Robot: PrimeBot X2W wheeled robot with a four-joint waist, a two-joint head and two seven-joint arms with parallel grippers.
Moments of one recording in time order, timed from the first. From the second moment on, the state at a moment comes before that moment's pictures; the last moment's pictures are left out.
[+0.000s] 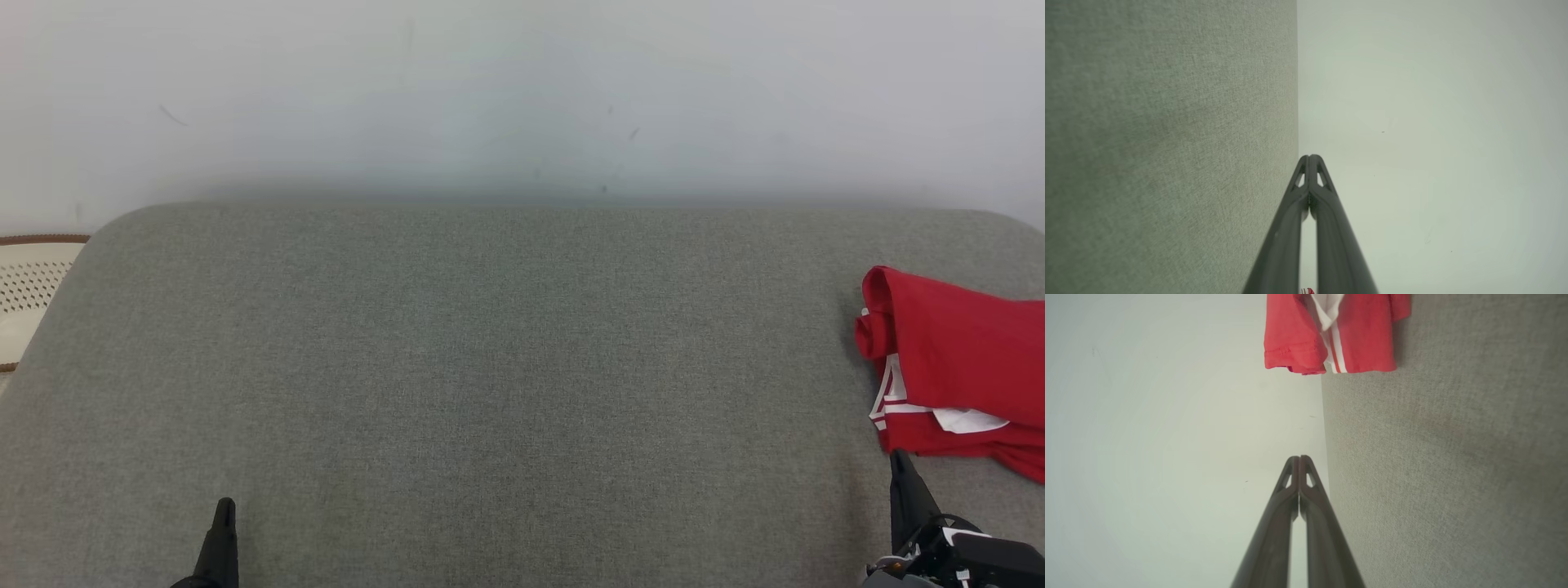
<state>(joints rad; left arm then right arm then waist) -0.15 0.05 0.09 0.29 -1.61 -0.13 0.10 -0.13 -0.05 -0.15 0.27 1.60 0.13 0.13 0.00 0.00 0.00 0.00</state>
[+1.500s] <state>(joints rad) -0.15 0.05 0.09 0.29 -1.61 -0.13 0.10 -0.13 -0.05 -0.15 0.27 1.60 0.13 0.13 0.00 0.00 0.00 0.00</state>
